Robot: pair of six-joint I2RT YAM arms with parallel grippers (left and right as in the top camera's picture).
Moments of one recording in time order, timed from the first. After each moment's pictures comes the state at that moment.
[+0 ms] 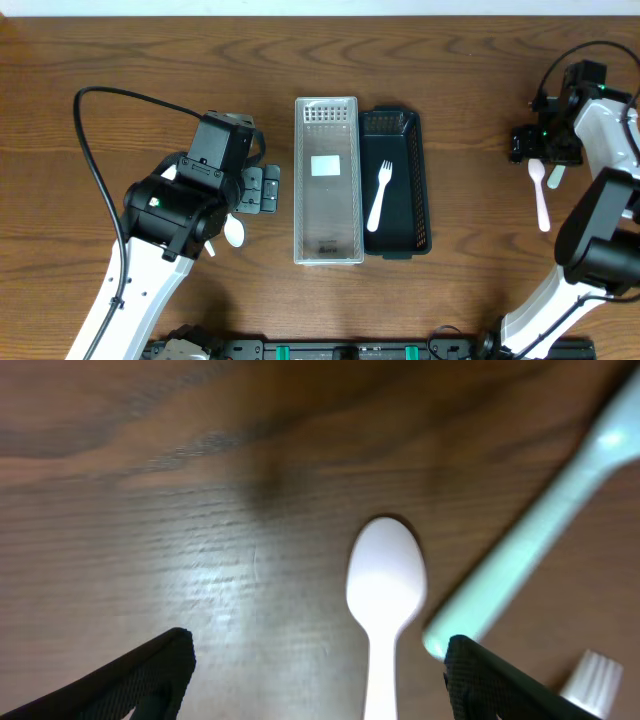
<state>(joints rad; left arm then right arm) -0.41 1.20 1.28 -1.14 -0.17 -0.25 -0.30 2.02 1.49 -0.95 0.02 -0.20</state>
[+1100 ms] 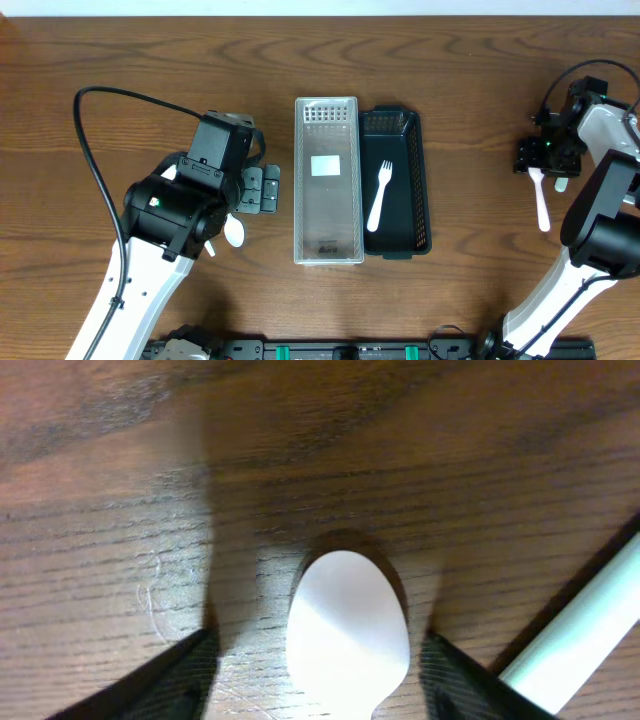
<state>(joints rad) -0.41 1.20 1.28 -1.14 -0.17 -0.25 -0.37 2.13 1.50 -0.91 0.00 -0.21</state>
